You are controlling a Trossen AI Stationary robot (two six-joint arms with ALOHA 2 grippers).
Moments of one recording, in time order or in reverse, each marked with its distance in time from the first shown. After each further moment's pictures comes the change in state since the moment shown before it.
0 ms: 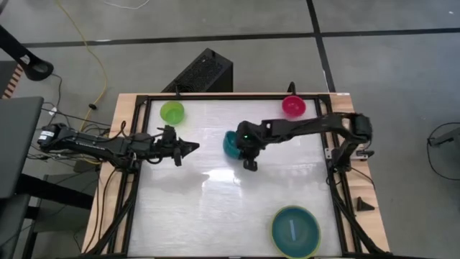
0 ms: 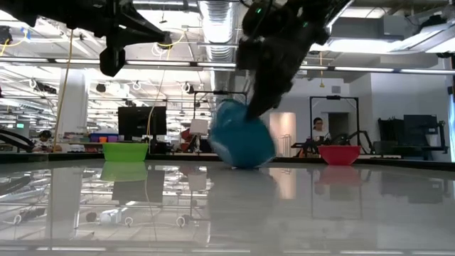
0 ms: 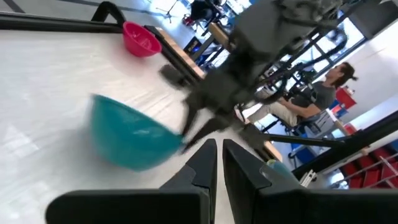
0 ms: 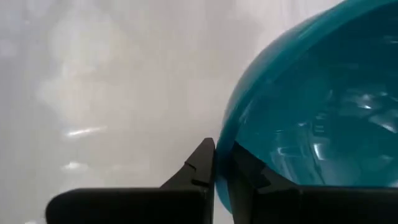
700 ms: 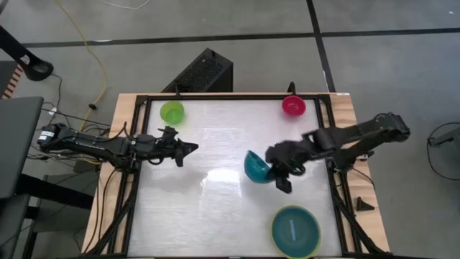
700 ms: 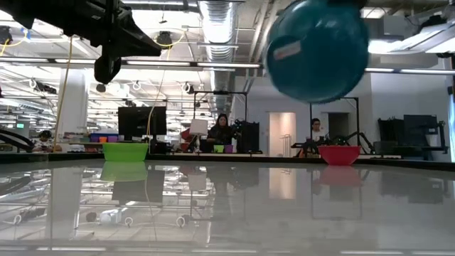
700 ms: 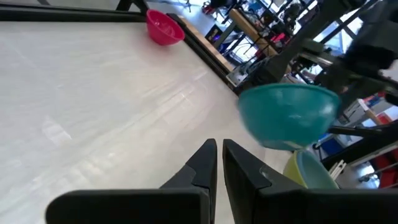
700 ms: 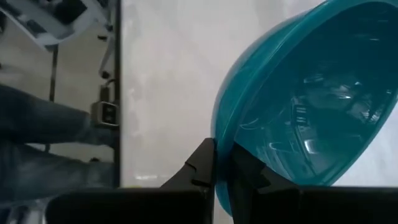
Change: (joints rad) left arm 0.001 0.000 0.000 -0.099 -0.028 0.009; right arm 0.374 -0.437 0.002 -0.300 0.142 0.465
